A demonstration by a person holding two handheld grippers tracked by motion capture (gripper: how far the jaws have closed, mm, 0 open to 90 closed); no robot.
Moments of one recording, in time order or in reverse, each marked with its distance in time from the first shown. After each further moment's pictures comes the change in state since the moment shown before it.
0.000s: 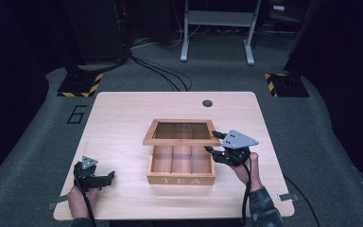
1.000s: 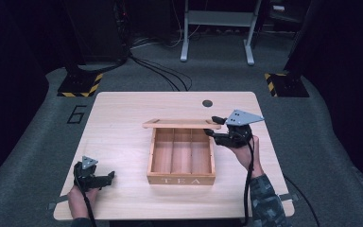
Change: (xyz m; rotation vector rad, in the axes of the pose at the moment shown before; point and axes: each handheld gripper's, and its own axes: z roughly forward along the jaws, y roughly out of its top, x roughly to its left) left arm 0.000 0.000 0.000 0.000 -0.001 -0.001; right arm -0.044 0.029 0.011 -0.028 0.082 0.125
